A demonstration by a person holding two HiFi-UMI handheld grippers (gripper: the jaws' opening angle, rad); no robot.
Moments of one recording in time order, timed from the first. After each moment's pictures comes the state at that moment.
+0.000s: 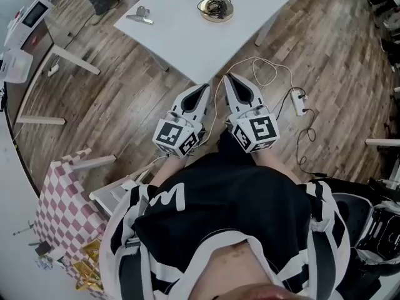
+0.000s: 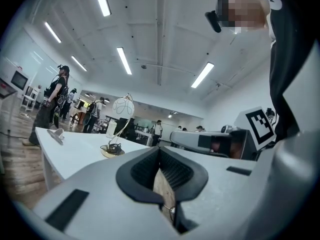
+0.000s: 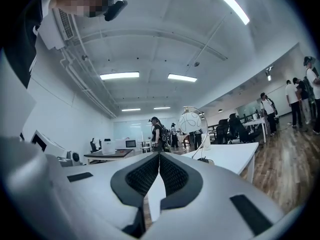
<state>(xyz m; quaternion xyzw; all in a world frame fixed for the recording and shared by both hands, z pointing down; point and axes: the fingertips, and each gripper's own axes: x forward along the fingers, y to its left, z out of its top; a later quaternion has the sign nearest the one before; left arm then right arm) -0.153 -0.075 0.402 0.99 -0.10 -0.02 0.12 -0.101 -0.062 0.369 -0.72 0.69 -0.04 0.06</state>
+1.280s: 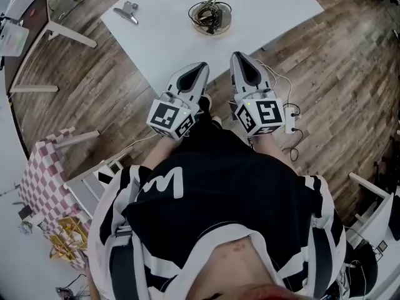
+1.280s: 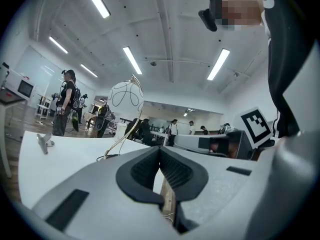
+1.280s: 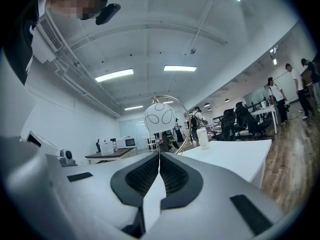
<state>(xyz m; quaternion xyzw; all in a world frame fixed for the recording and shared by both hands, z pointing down) 0.016 -0.175 0.400 0.97 -0.20 0.00 0.11 0.092 -0.167 0.379 -0.68 0.73 -0.09 0.07</state>
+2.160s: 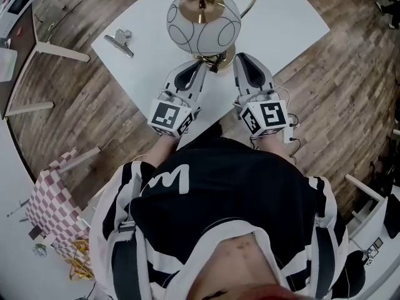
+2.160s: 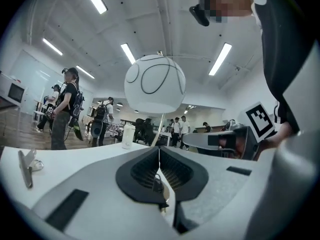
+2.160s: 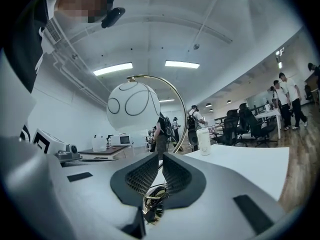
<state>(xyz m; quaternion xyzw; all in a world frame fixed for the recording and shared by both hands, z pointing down) 0.067 -0.323 0.415 0.98 -0.20 0.01 0.08 0.149 -0.297 0.393 -0.68 0.73 -0.08 0.04</state>
